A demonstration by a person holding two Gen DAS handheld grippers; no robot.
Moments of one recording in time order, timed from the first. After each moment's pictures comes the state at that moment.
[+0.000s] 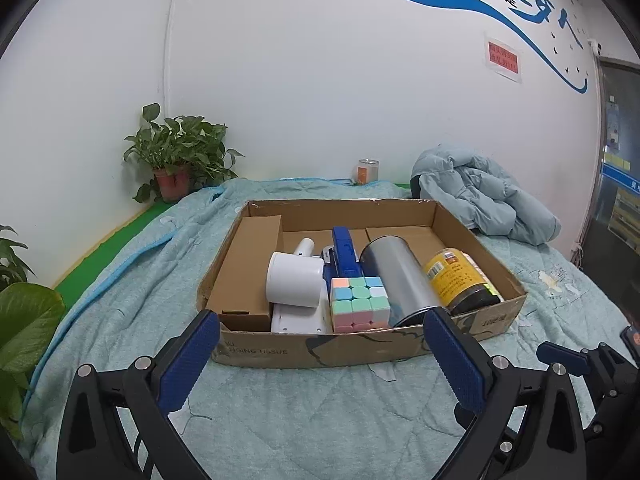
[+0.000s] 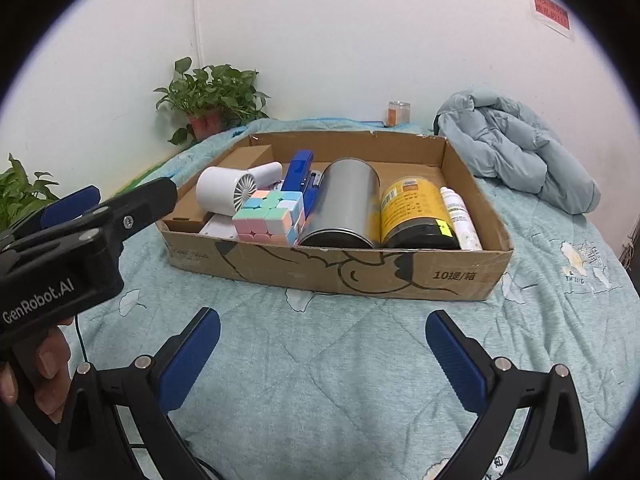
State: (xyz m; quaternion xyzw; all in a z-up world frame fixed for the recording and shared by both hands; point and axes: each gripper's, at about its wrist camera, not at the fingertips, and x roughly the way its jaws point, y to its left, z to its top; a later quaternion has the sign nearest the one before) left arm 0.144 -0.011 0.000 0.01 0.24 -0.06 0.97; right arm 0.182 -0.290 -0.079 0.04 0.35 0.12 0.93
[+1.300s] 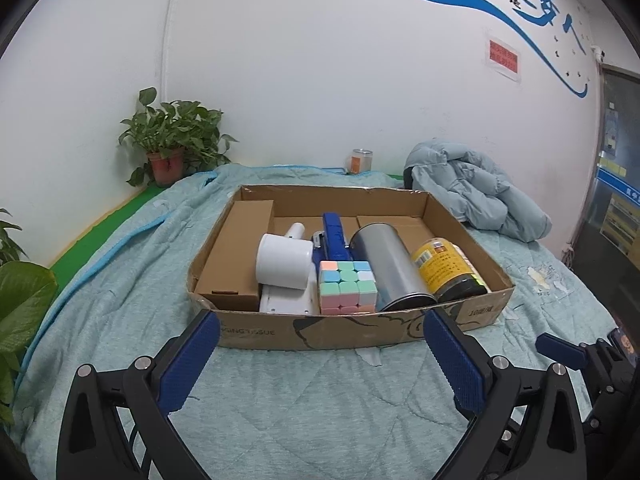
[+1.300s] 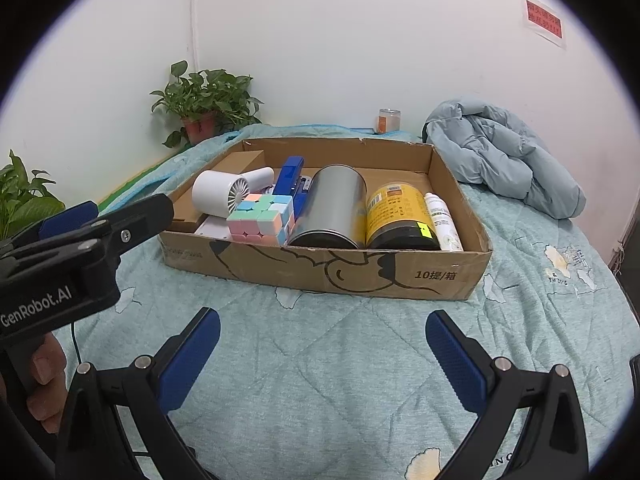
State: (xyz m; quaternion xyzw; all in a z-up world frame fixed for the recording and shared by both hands) left arm 0.147 -0.002 -0.002 -0.01 0.26 -0.09 0.96; right arm 0.176 -0.300 -0.078 0.03 0.34 0.11 0.93
